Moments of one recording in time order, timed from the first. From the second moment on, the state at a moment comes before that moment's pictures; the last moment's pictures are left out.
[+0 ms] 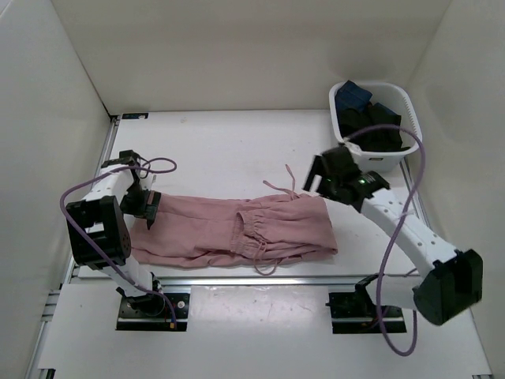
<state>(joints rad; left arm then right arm) 0.17 1.64 1.11 -0.99 -0.18 0.30 0.59 1.27 1.12 -0.73 0.32 0.69</state>
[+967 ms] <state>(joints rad) 0.21 1.64 1.04 -0.98 -0.17 0.32 -0.12 1.31 0.67 -0.56 -0.62 0.45</state>
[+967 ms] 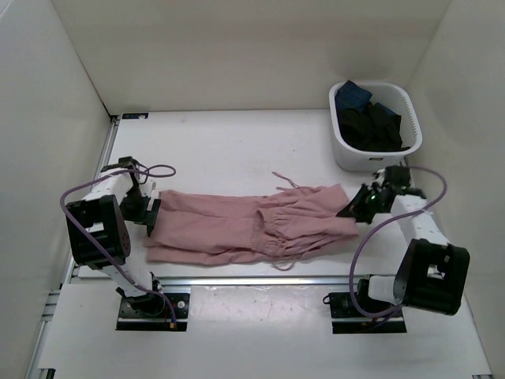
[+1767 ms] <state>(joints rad) -0.16 1.80 1.21 -1.01 0.06 0.31 0.82 2.08 2.09 -1.36 0.37 0.70</state>
